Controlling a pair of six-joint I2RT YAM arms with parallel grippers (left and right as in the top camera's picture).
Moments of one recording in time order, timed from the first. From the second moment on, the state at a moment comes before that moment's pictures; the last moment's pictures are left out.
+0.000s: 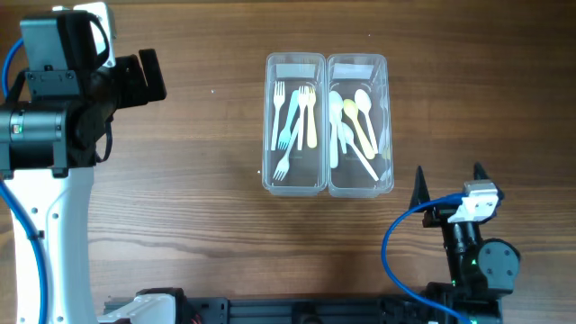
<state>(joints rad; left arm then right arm) 0.00 1.39 1.74 -1.13 -0.11 -0.11 -0.10 0.03 0.14 -0.17 -0.13 -0.07</state>
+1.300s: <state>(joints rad) 0.00 0.90 1.38 -0.81 -0.03 -0.11 -0.10 0.01 0.06 -0.12 -0.13 -0.06</state>
